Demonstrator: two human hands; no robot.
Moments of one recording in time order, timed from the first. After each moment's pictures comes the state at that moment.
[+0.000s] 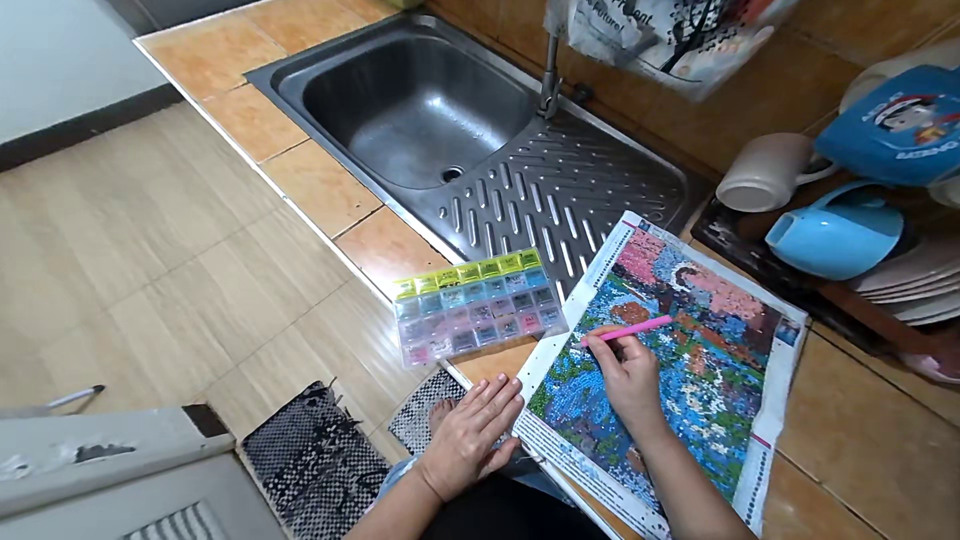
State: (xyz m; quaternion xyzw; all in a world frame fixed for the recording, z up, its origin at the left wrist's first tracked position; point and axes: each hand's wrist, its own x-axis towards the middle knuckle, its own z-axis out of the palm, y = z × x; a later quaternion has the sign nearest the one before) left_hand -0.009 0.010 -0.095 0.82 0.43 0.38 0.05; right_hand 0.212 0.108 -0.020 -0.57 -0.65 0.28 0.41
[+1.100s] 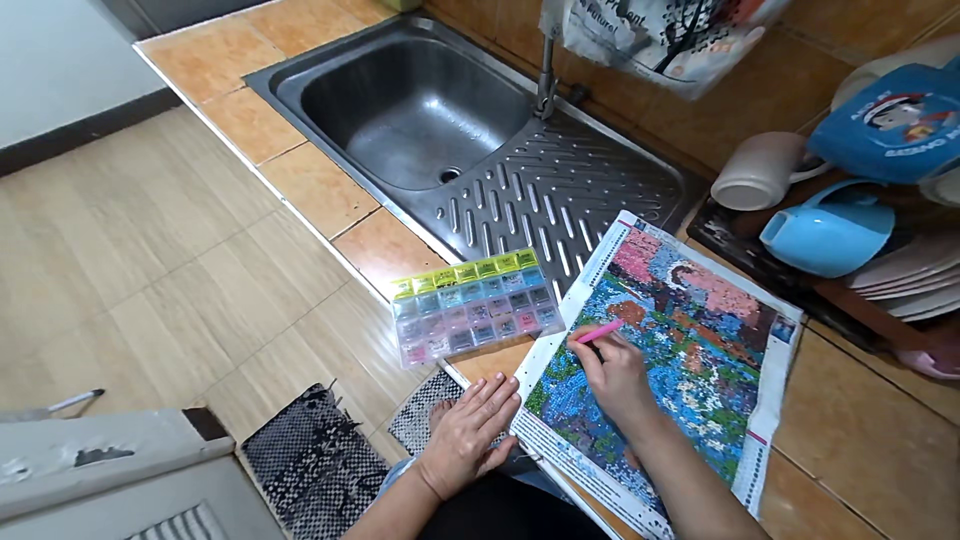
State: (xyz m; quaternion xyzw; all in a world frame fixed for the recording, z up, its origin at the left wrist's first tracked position) left_hand -0.010 0.010 -0.095 0.82 0.43 0.37 0.05; right_hand 0.210 0.112 -0.016 -0.50 -0.80 0.13 0.32
